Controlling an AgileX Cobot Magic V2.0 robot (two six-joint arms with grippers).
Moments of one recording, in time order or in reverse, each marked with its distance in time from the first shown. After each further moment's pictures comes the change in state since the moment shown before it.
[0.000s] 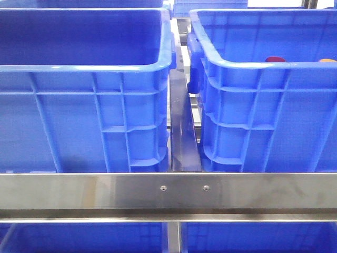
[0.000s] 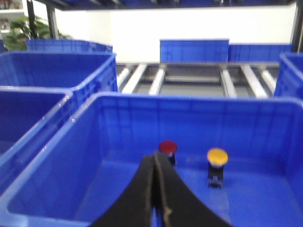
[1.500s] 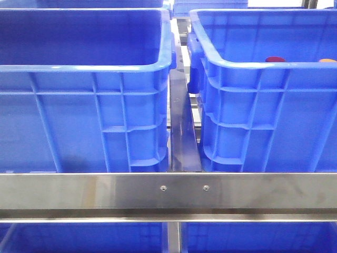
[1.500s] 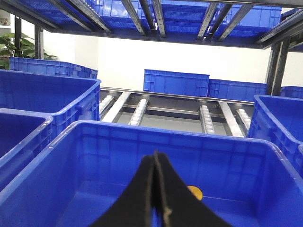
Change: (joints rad) left arm 0.000 0.000 0.000 0.000 0.001 0.000; right arm 0.000 0.000 0.000 0.802 -0.064 -0.908
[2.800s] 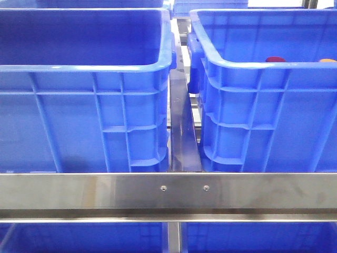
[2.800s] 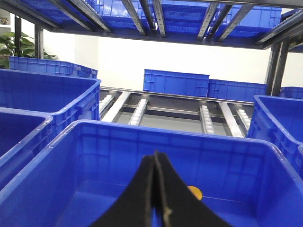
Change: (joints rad) left arm -0.187 0.254 -0.455 -0.005 0.365 0.000; right arm 0.000 0.000 0.000 -0.002 0.000 -0.002
